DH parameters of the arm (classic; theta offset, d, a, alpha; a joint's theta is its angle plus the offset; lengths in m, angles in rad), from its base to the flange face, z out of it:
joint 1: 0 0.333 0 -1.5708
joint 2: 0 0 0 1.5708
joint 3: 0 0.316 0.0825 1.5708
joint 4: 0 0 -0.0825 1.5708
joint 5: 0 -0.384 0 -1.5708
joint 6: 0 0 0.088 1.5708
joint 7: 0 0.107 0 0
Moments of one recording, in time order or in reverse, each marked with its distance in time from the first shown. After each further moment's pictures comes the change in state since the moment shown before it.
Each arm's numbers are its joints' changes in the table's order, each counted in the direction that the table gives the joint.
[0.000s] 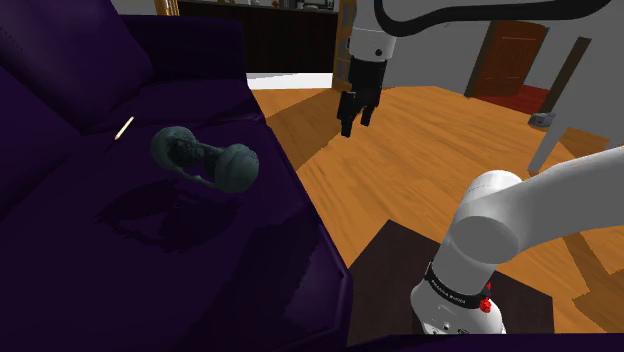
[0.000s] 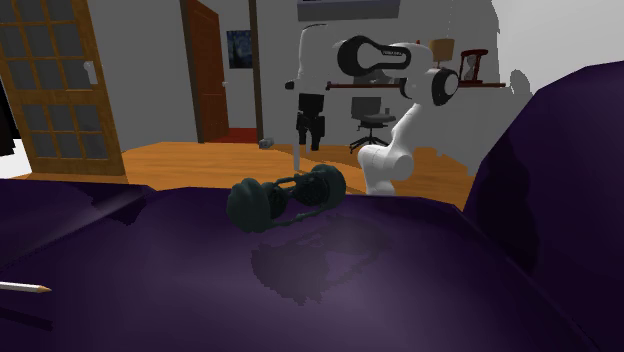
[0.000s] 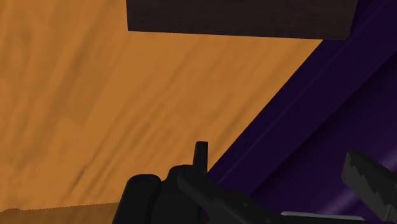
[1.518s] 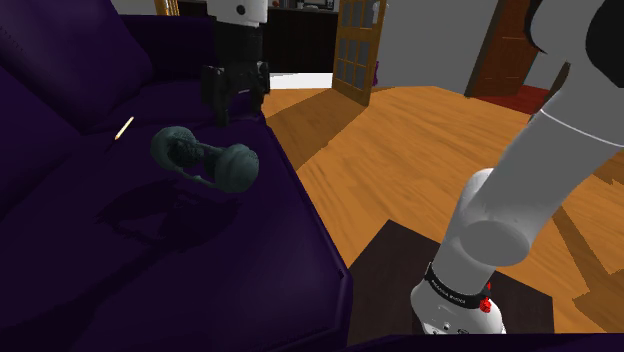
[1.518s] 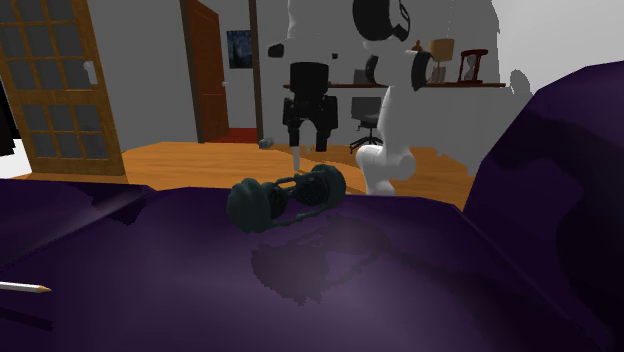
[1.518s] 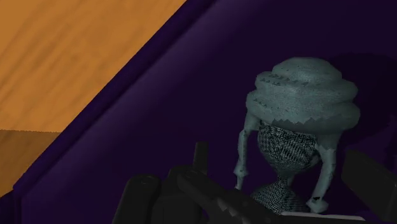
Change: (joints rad) arm 0.136 0.568 0.305 0.583 -0.091 0.015 0.226
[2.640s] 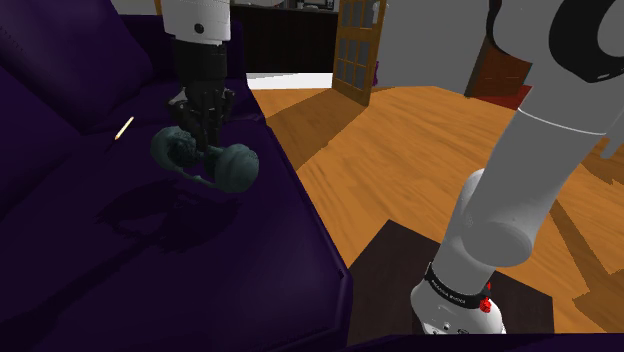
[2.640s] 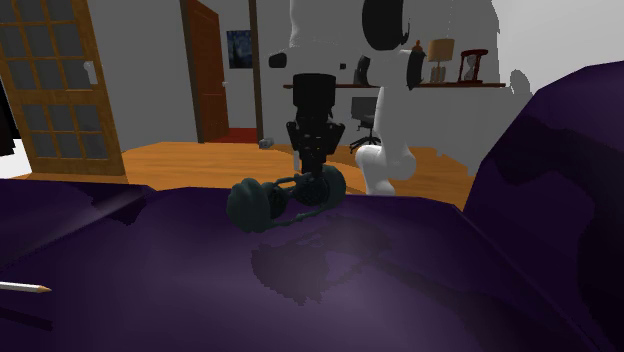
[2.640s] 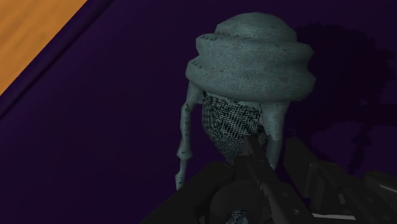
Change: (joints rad) arm 0.037 0.140 0.069 0.077 0.032 0.068 0.059
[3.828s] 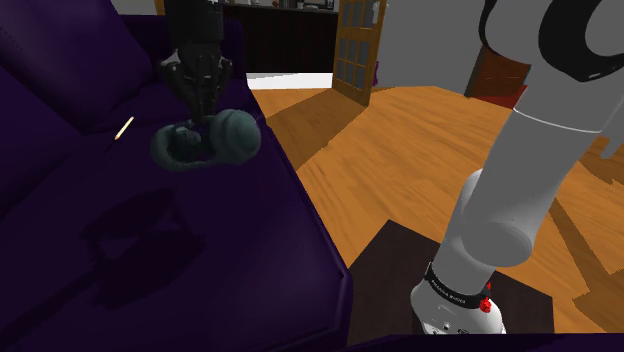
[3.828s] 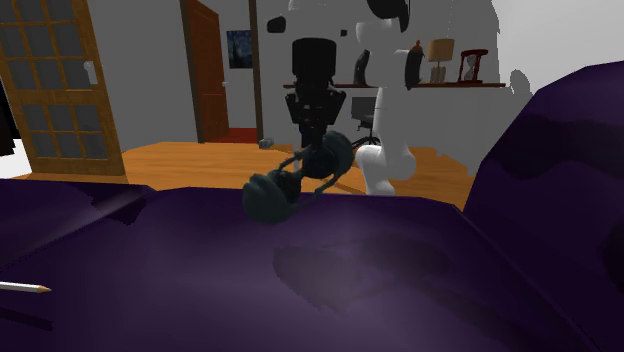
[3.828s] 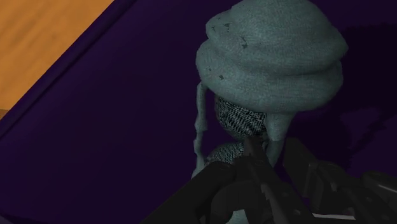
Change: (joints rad) arm 0.000 0.030 0.002 0.165 0.013 -0.139 0.010
